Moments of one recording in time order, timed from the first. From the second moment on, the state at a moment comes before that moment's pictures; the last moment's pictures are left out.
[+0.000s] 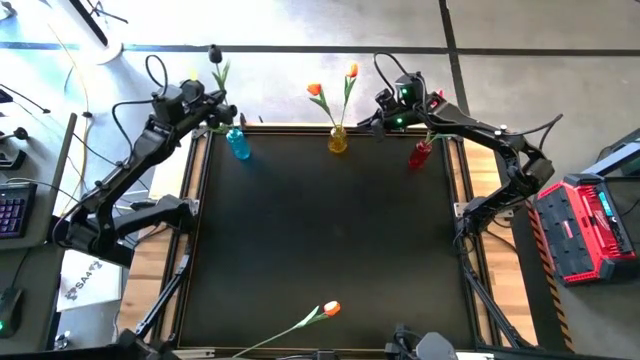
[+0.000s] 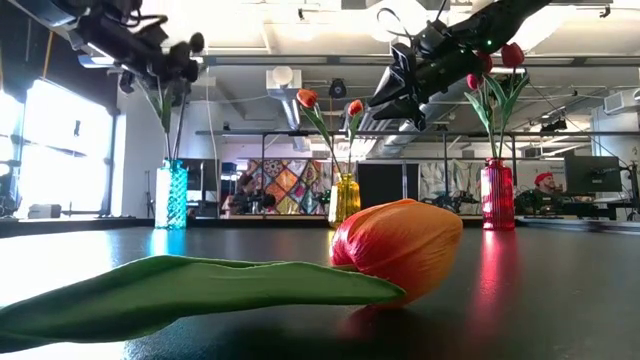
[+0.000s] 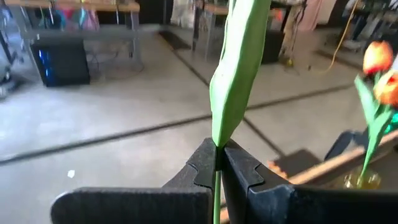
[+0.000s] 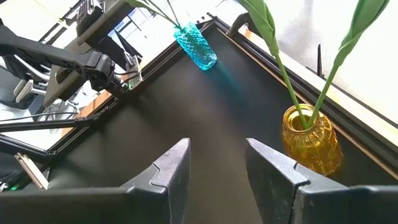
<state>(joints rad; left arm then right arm) 1.12 0.91 0.77 -0.07 0.03 -0.07 -0.81 1.51 1.17 -0.25 -0.65 0.21</state>
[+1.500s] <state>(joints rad) 1.11 0.83 0.77 0.02 0.06 -0.08 -0.84 1.51 1.17 -0.26 -0.66 0.18</state>
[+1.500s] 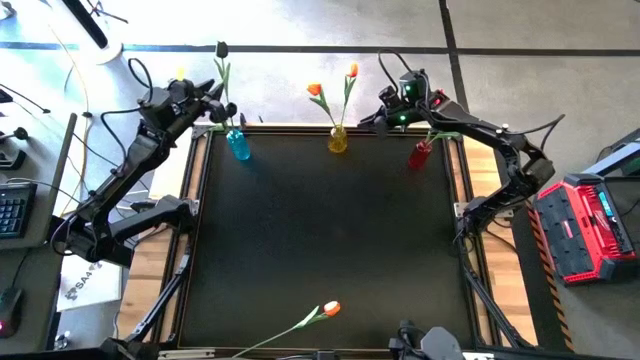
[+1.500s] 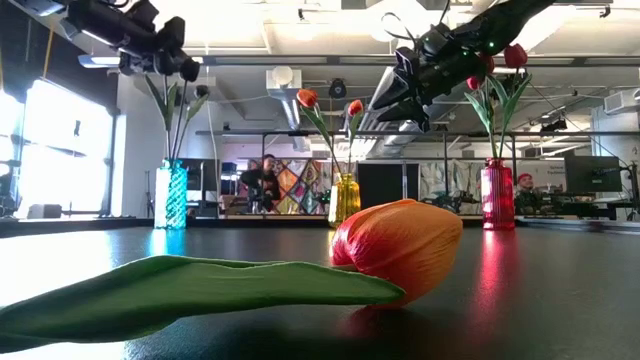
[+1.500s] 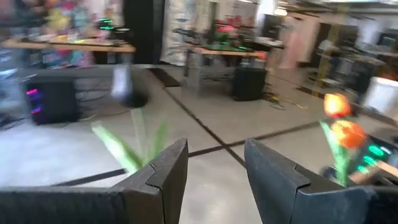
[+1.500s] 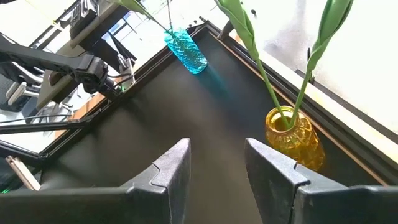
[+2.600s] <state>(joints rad) 1.22 1.41 1.38 -0.51 0.08 -0.17 -0.84 1.51 1.17 -0.31 -0.68 0.25</state>
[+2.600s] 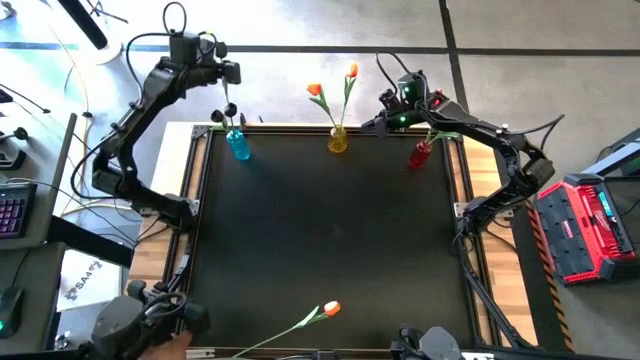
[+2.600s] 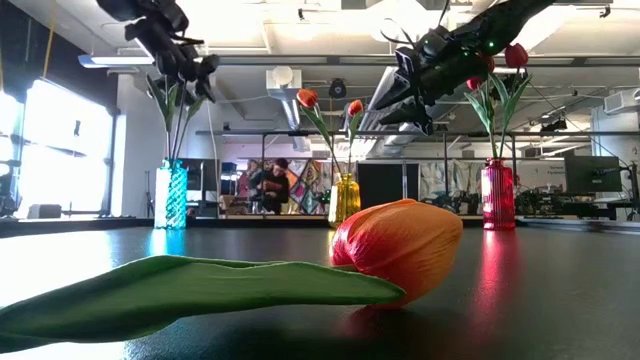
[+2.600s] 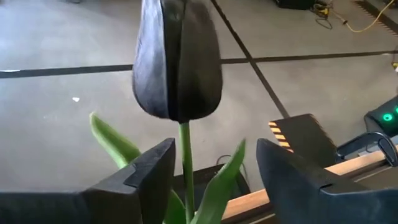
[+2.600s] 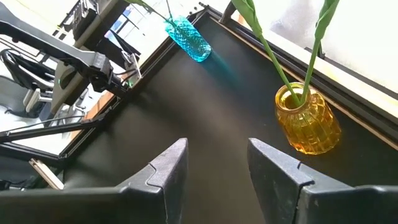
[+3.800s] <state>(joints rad) 1.07 1.28 1.32 -0.74 -0.03 -0.21 -0.88 1.51 1.17 -0.30 -0.64 0.20</state>
